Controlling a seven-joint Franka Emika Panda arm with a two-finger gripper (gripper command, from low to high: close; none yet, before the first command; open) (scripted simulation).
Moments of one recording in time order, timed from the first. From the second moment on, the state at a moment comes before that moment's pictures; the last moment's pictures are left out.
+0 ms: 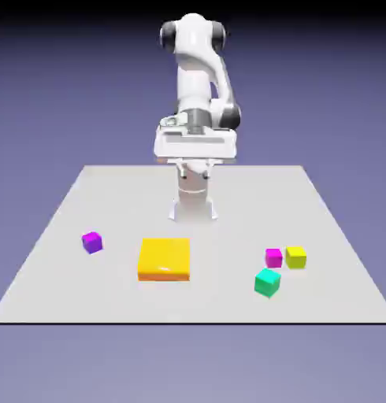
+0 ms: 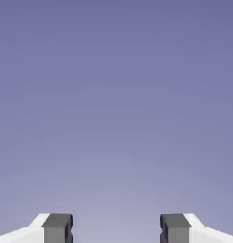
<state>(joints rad) 0.00 -0.54 0.03 -2.80 -0.01 3.02 0.79</state>
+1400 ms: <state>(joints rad) -0.18 0.40 0.57 -2.44 -0.32 2.72 2.13</state>
